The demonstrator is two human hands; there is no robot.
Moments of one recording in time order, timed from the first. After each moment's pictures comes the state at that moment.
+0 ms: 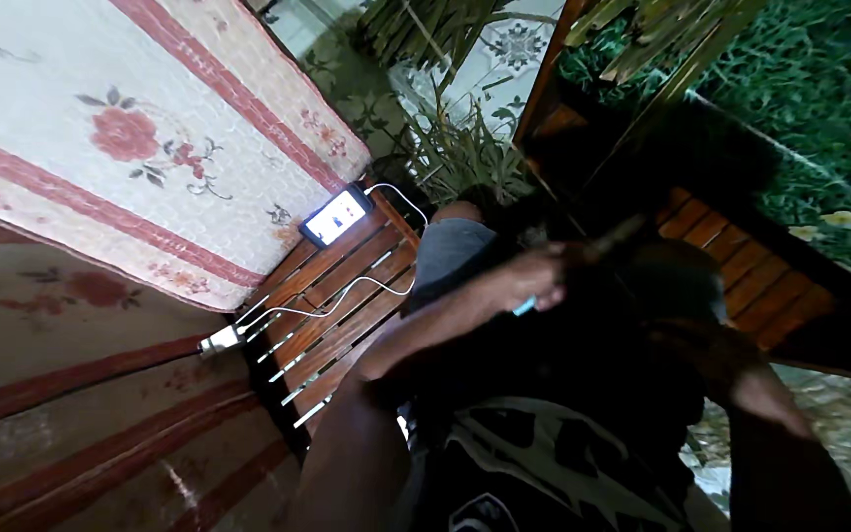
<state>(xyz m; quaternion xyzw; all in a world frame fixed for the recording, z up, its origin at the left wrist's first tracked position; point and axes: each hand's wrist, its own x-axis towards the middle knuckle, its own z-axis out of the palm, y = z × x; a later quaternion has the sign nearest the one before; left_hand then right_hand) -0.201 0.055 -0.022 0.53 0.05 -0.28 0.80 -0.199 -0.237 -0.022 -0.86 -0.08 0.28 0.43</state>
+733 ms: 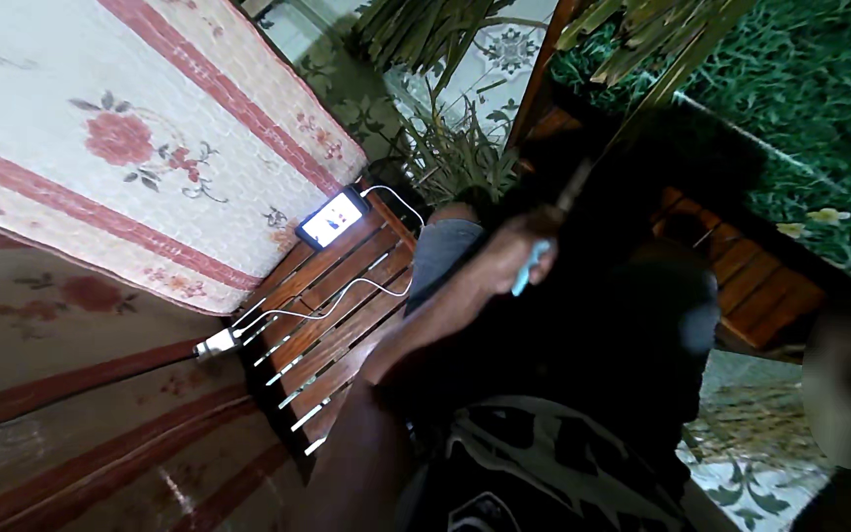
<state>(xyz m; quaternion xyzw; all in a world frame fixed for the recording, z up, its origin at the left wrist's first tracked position) -0.191 0.069 -0.025 0.46 0.10 -0.17 0.87 -0.162 -0.347 -0.029 -0.72 -0.15 0.02 0.68</state>
